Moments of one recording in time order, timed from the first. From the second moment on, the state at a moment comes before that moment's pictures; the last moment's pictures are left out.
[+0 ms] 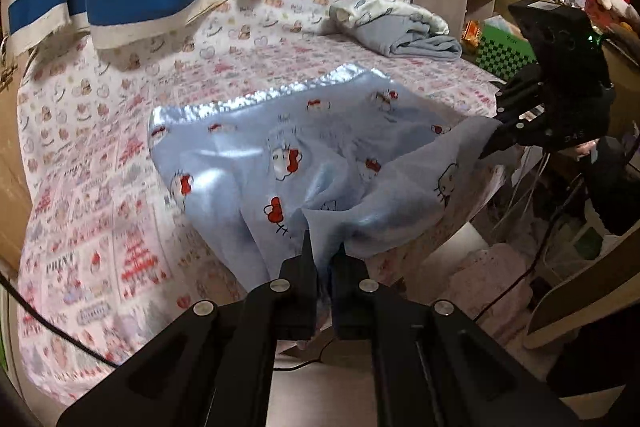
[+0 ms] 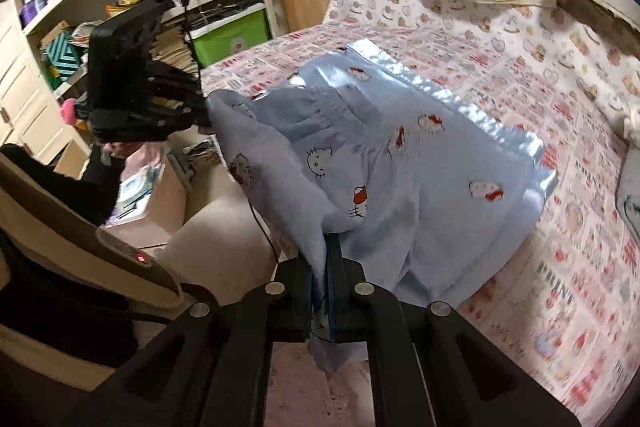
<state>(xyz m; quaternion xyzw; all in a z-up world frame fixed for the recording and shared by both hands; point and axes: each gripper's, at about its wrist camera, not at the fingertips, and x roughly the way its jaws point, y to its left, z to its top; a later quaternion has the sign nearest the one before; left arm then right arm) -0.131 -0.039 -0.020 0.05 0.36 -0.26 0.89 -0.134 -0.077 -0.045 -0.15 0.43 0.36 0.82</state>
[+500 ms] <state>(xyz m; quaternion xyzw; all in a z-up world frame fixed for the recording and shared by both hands) -0.127 -0.055 -0.024 0.03 0.35 -0.27 0.90 -0.125 -0.091 -0.058 -0.07 0.44 0.35 0.82</state>
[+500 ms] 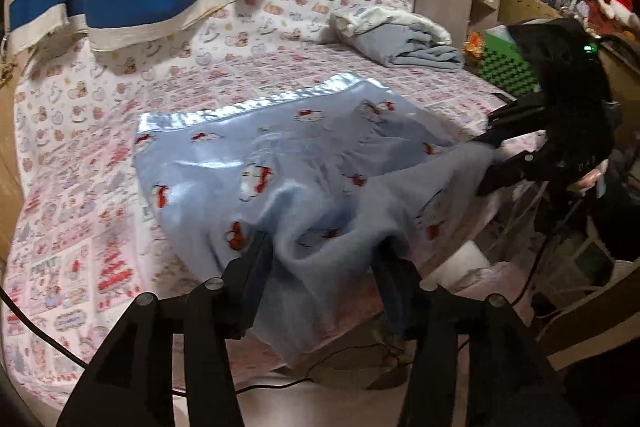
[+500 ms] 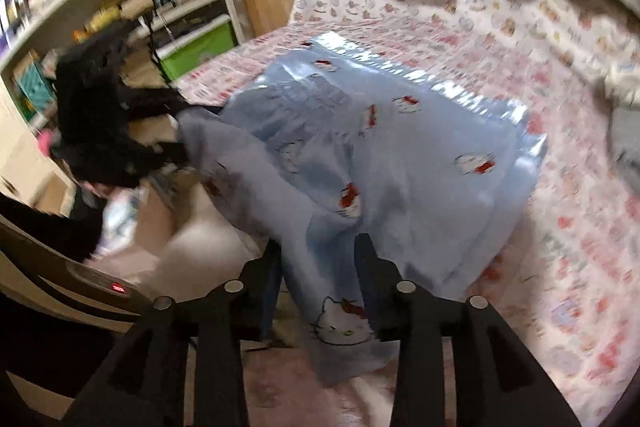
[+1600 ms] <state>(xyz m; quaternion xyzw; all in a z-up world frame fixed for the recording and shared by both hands) -0.125 -0.013 -0.046 -0.03 0.39 -0.22 0.90 -0.145 -0.111 -0.077 -0.09 0.44 0.28 0.85</state>
